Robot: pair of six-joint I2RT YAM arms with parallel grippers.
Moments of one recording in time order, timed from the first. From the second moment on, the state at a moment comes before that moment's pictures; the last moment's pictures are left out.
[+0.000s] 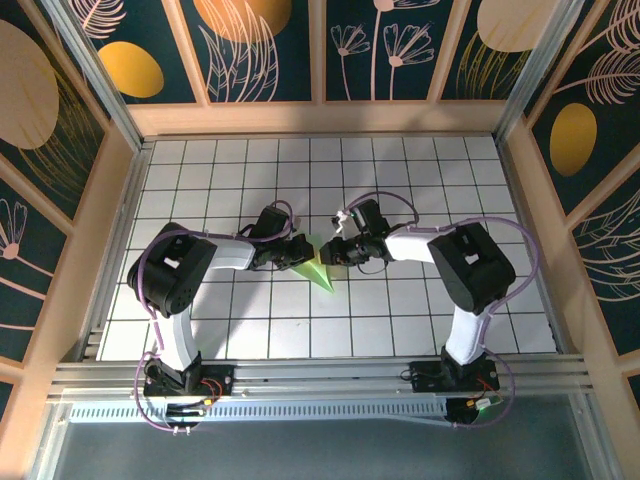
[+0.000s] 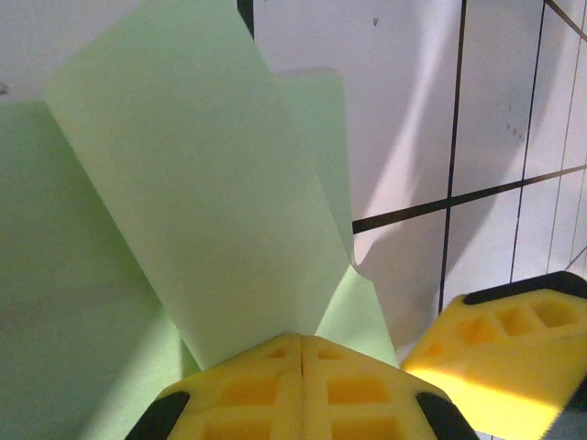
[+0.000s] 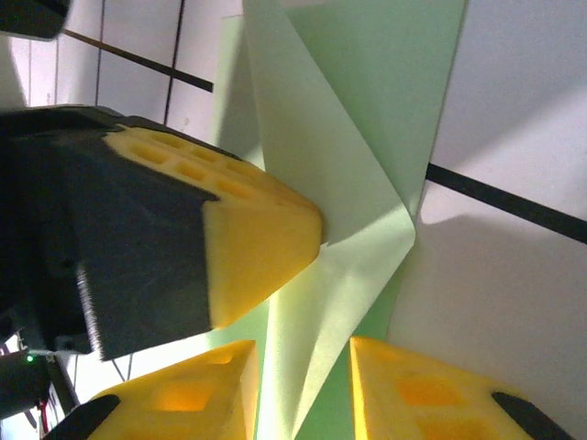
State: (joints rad) left arm -0.54 1.88 0.86 0.15 0.47 -0.83; right arm 0.58 1.82 0.92 -0.03 -0.62 0.48
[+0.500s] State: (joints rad) left arm -0.54 1.88 0.86 0.15 0.47 -0.83; right arm 0.60 1.60 0.79 -0.10 -0.66 0.48
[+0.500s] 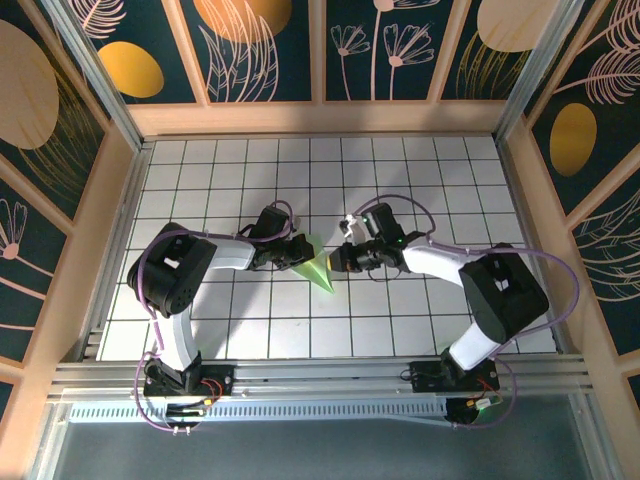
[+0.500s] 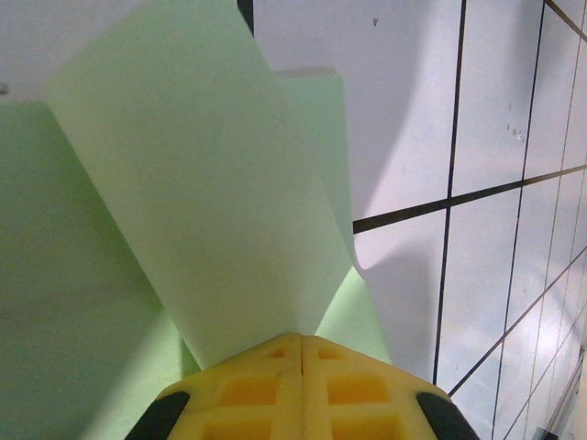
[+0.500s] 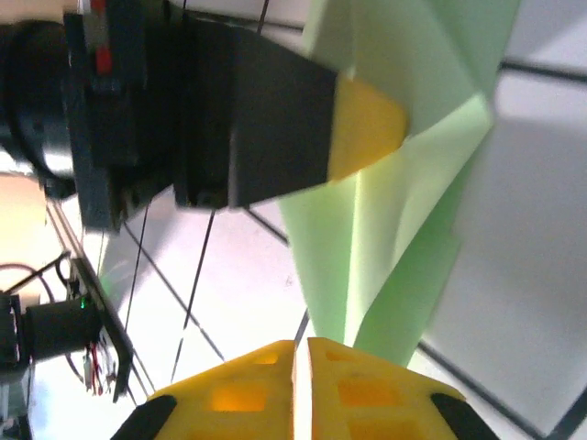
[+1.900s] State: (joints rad) left arm -0.54 1.88 0.86 0.15 0.47 -0.83; right arm 0.69 1.71 0.70 0.03 -0.71 0.55
